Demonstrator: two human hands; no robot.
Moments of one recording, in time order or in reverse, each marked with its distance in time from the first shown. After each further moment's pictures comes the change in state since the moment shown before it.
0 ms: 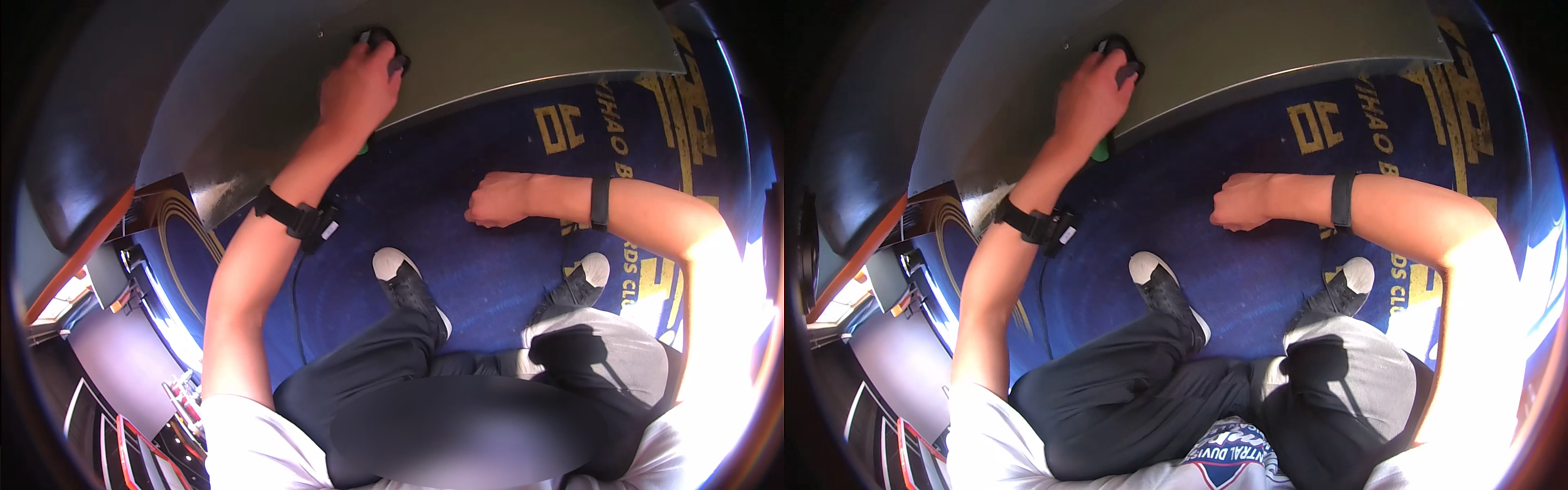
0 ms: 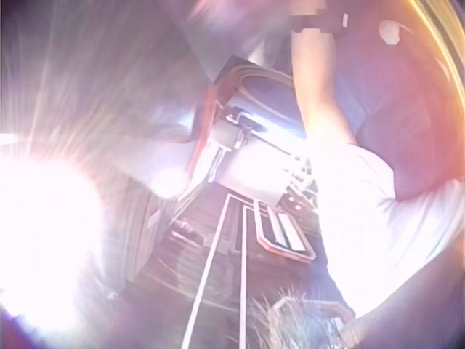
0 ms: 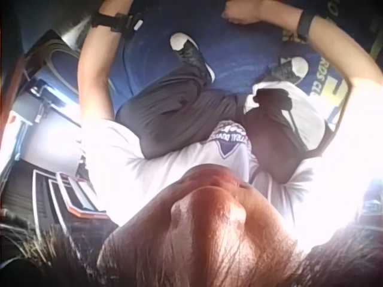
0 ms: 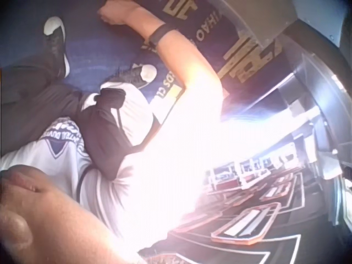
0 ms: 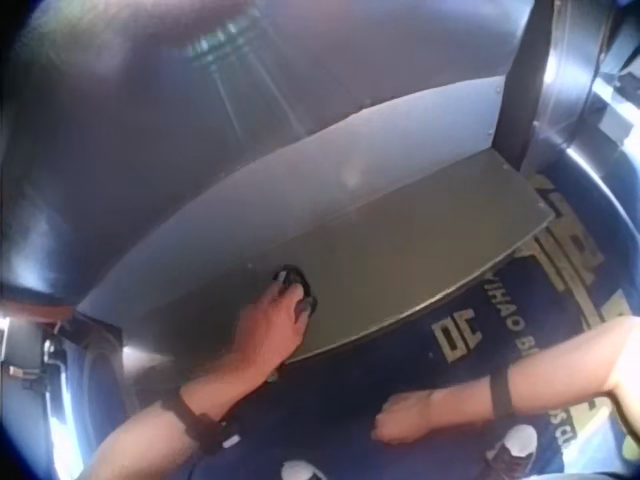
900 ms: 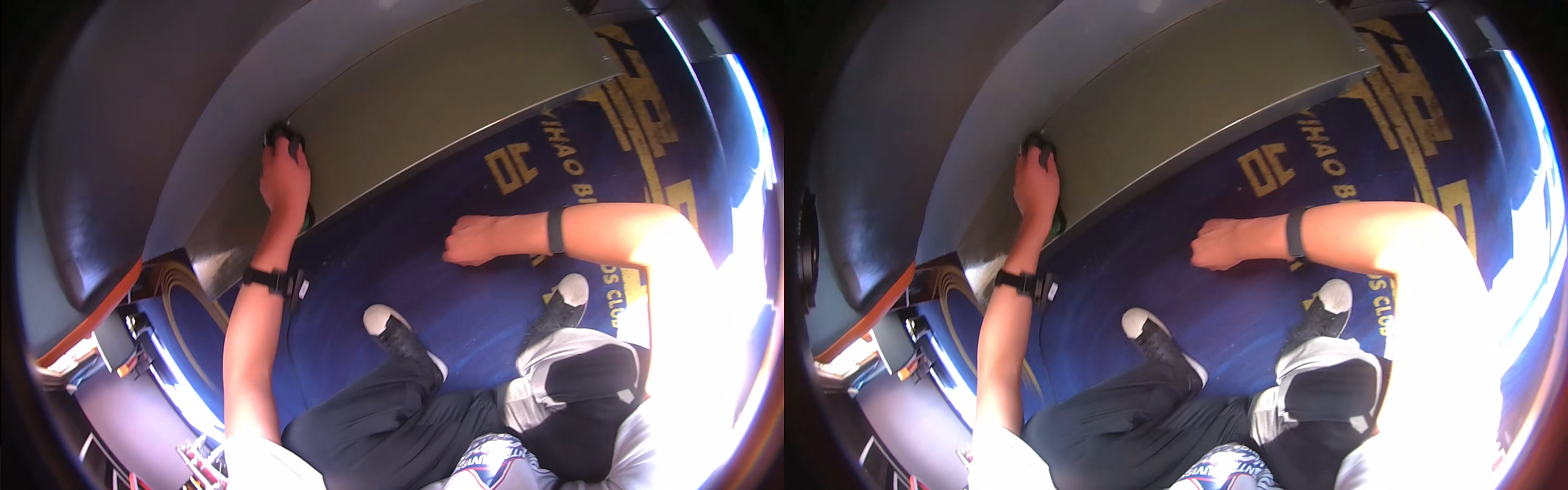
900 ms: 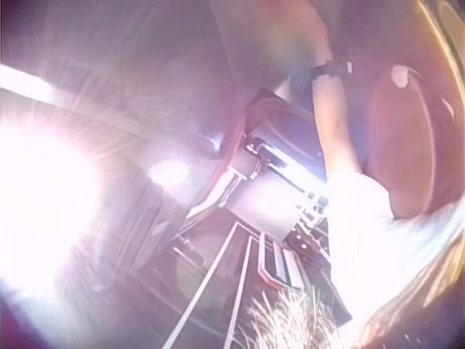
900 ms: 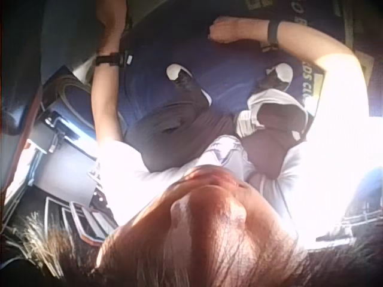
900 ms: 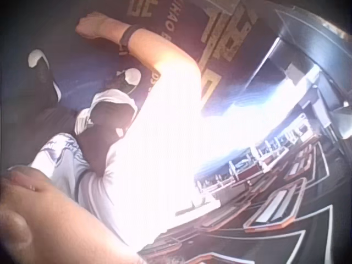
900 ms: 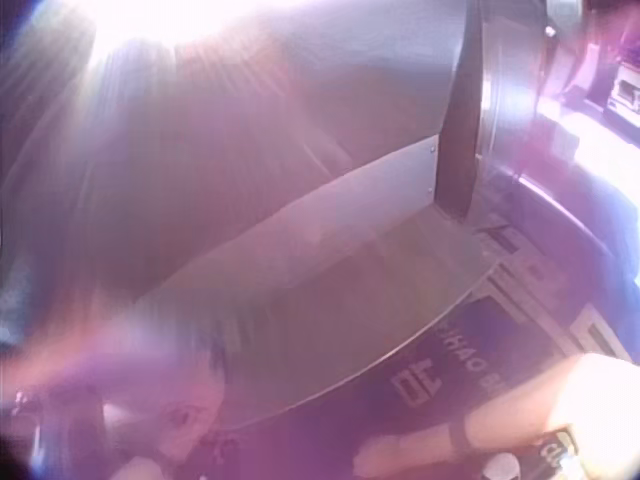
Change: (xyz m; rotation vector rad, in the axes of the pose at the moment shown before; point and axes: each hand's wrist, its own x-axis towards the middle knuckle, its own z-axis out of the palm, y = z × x) left_hand 0.000 -0.047 0.005 0.157 0.106 -0.353; right_hand -0.025 0.002 0.003 -0.058 0.075 0.121
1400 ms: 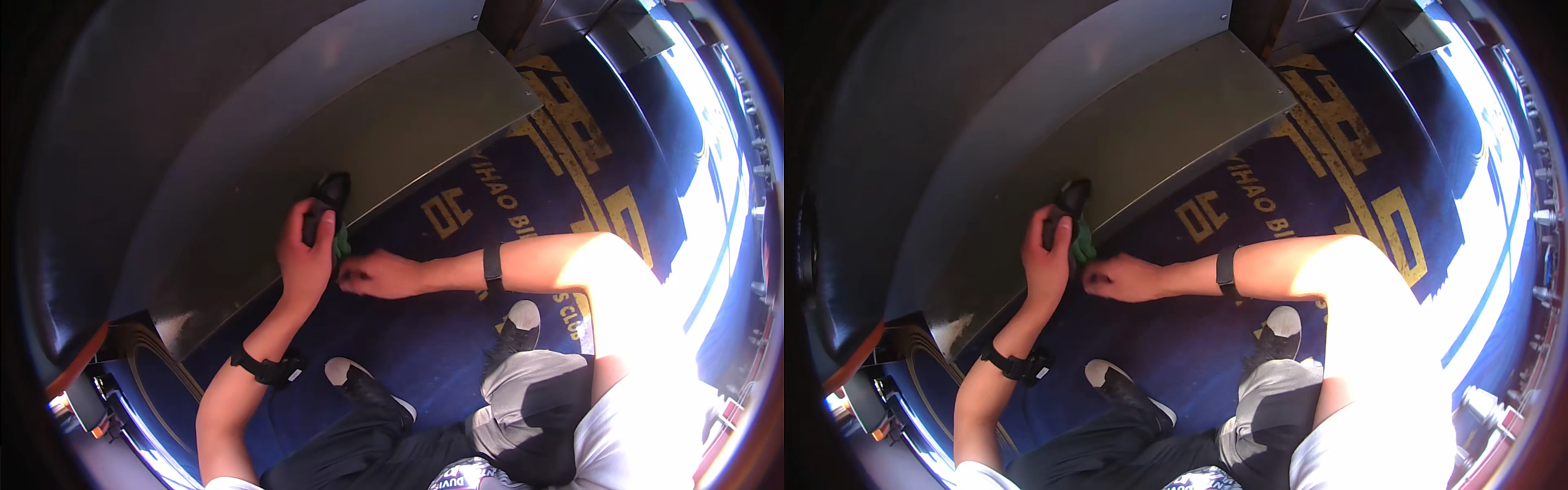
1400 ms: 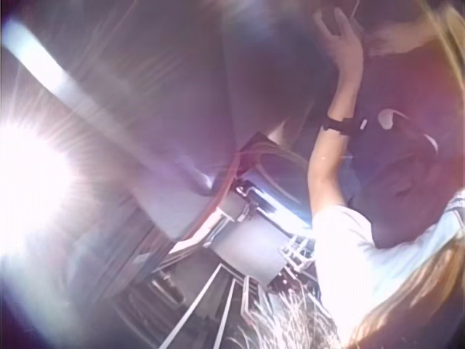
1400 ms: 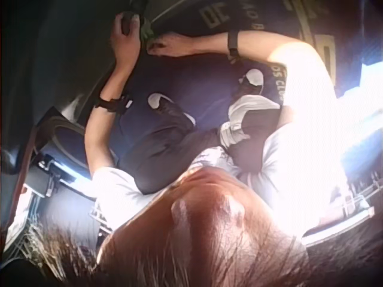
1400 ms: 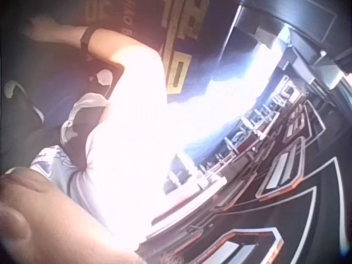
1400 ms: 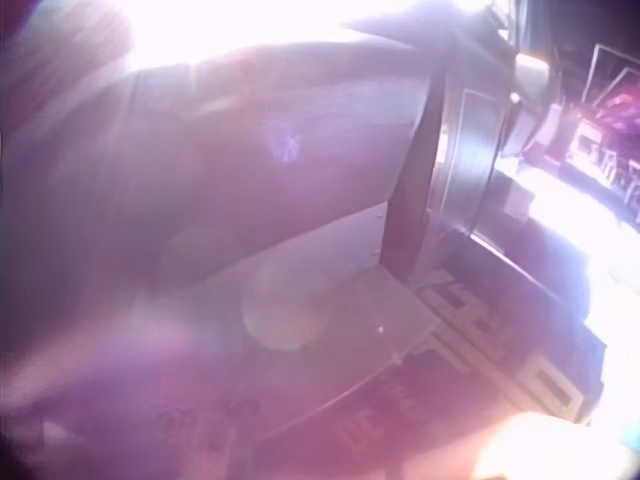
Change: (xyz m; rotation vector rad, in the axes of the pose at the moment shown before) left_hand -0.057 0.101 -0.039 -0.945 -0.164 0.034; right_hand 0.020 -0.014 -0.036 0.818 0.712 0.142
